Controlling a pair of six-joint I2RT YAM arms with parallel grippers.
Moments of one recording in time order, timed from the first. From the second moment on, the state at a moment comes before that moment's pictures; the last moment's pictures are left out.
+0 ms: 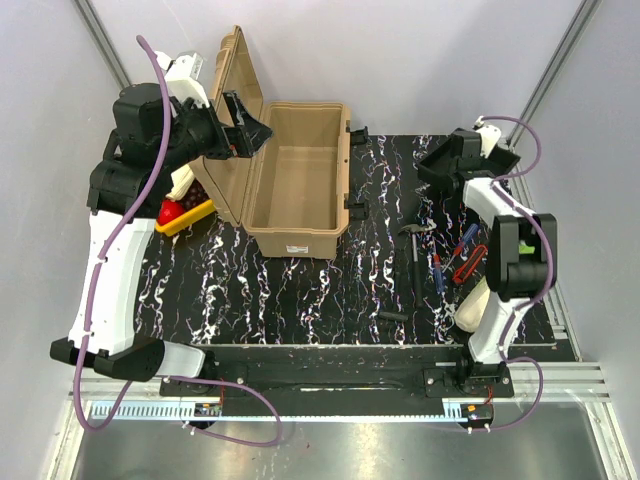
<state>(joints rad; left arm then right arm) -0.27 1.37 1.97 -0.84 0.31 -0.34 0.05 1.85 1.37 -0.04 0.49 0.37</state>
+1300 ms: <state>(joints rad) -0.28 1.39 1.98 -0.83 0.34 -0.34 0.04 2.28 1.89 -0.52 0.27 0.47</state>
